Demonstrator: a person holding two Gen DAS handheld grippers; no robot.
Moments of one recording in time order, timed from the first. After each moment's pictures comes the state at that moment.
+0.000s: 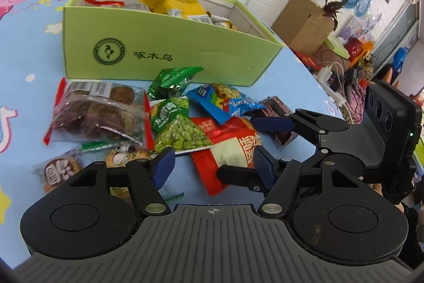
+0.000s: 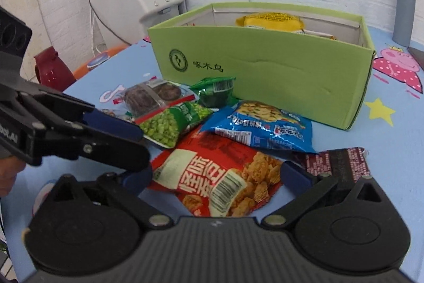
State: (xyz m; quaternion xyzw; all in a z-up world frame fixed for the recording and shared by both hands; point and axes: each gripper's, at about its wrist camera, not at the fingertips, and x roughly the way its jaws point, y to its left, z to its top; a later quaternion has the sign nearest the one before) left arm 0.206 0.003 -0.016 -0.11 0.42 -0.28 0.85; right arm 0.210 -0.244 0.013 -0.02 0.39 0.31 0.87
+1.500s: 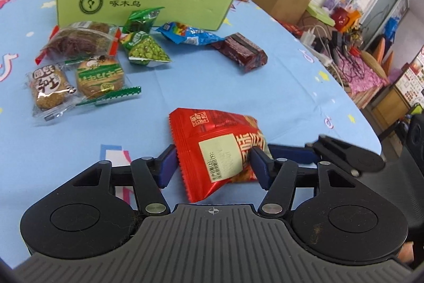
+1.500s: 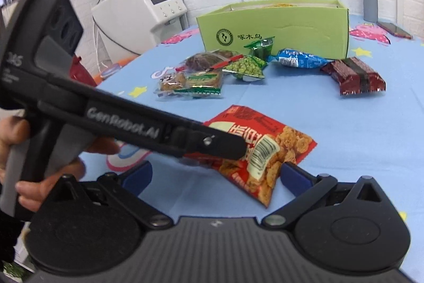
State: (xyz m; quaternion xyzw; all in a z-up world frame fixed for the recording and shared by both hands) left arm 0.102 -0.004 -0.038 -0.06 0.43 -0.30 0.85; right arm 0.039 -0.222 0.018 0.03 0.36 0.26 0.89
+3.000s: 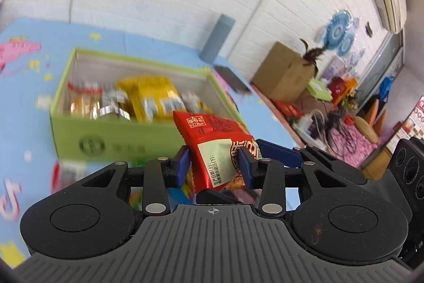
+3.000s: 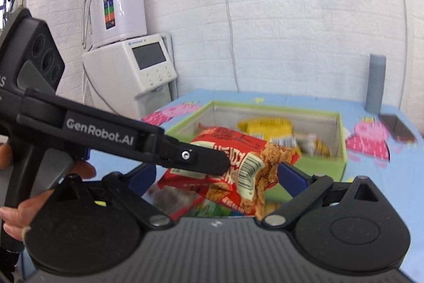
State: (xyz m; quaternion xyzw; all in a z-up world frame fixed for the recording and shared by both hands) left arm 0.238 0.006 0.067 -0.14 0.33 -0.29 0.89; right arm 0.187 -0.214 0.107 0.00 0.24 0.25 0.94
